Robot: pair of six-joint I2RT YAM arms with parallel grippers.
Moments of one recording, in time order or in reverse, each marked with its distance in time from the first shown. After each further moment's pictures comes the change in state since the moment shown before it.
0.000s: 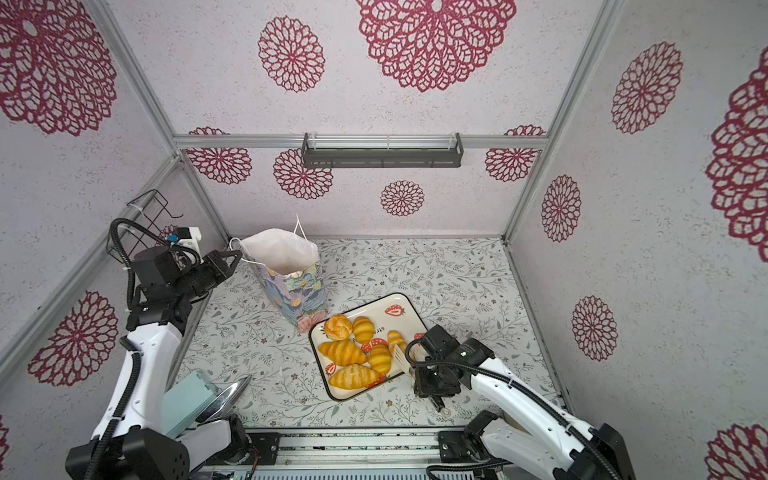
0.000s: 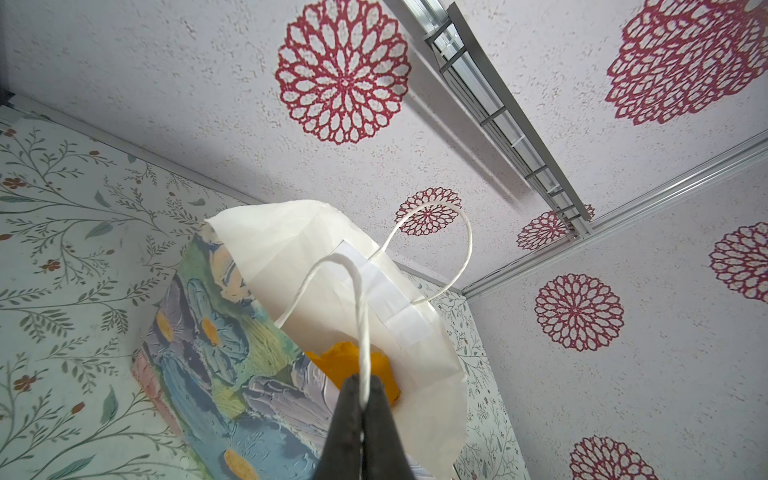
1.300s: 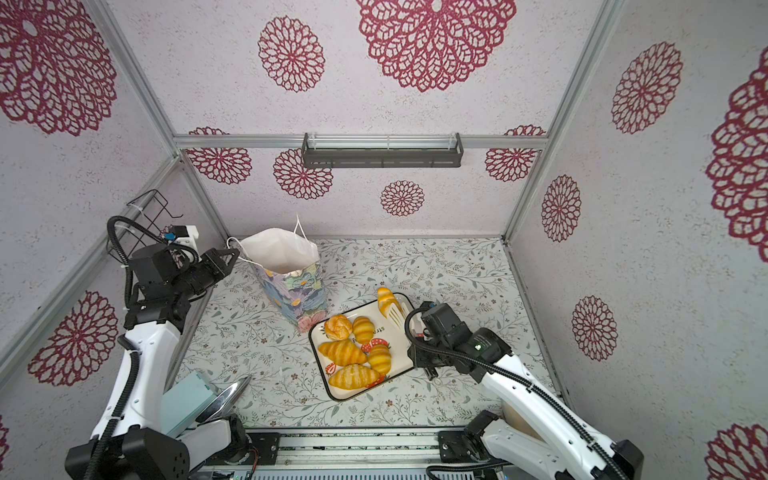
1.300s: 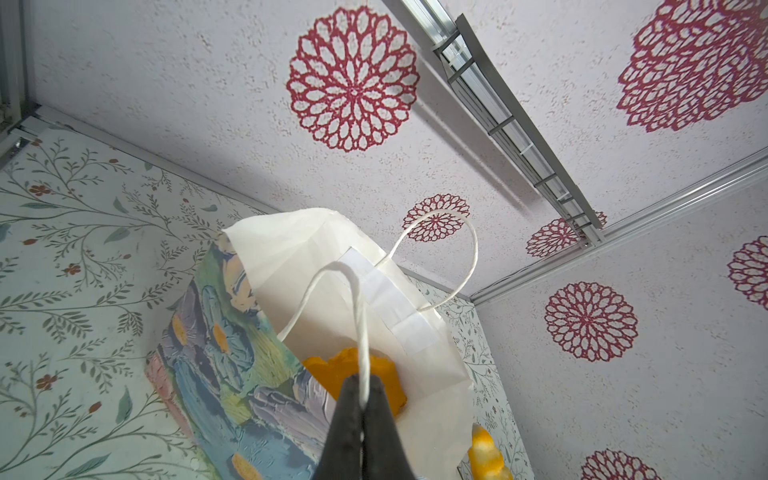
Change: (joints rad) left arm 0.009 0.011 0.038 -0.030 -0.037 0.007; right arm -0.004 -0.030 0.232 0.102 0.106 0.001
